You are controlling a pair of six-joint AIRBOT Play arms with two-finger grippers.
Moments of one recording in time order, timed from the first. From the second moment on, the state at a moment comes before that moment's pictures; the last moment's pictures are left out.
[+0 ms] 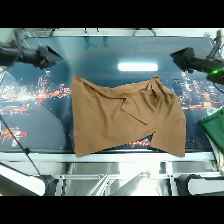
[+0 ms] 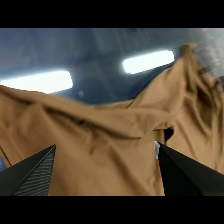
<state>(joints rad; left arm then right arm) 0.24 -1.88 1.92 0.68 -1.38 -1.13 -0.29 -1.64 1.39 -0.28 0.93 0.96</state>
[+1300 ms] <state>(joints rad) 0.31 -1.15 0.47 0.89 -1.36 -1.29 -0.49 -1.76 1.18 -1.00 1.34 0.92</state>
